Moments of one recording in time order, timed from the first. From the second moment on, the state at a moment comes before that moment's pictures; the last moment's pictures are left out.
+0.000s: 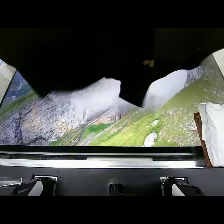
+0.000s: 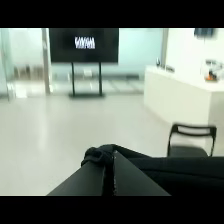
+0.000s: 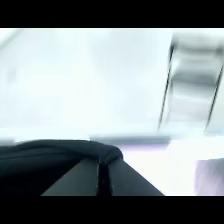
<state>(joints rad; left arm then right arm) 0.31 -0.78 1.89 0.94 -0.89 -1.30 -0.17 -0.96 2.07 -1.35 1.09 1.52</state>
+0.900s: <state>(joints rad) 0.18 -1.28 1.41 1.00 -1.17 -1.37 -0.09 -1.45 1.67 -1.39 1.41 1.64</state>
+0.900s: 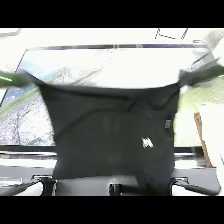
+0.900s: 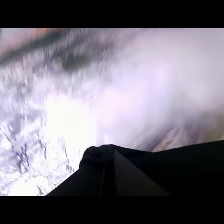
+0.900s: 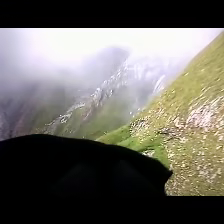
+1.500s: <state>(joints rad) 0.14 -1.79 1.59 0.99 -0.85 -1.36 -0.07 -1.80 1.61 -1.29 0.70 1.74</state>
